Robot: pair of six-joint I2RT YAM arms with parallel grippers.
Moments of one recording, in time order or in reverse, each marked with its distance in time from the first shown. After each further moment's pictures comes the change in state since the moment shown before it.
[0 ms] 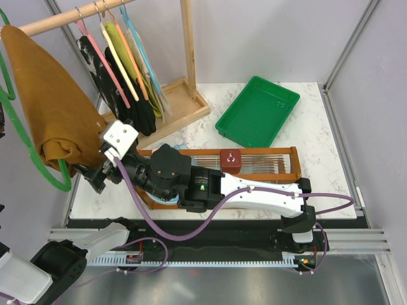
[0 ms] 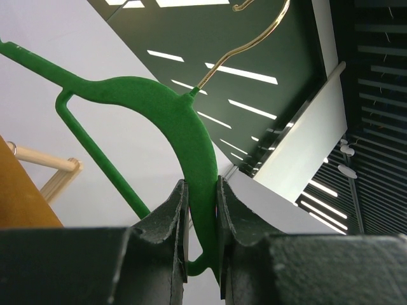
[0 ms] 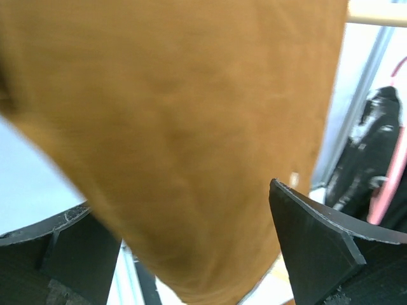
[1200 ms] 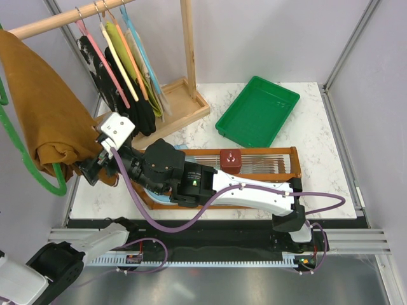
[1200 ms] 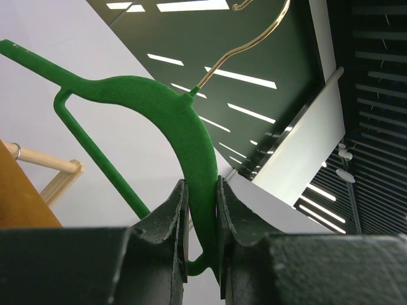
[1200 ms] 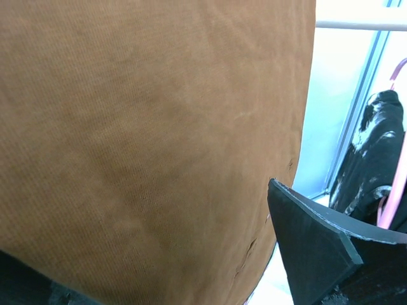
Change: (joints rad) left arm -0.047 -0.035 -0.028 0.015 -0.043 0.027; right arm -0.034 0.075 0.092 0.018 -0.005 0.027
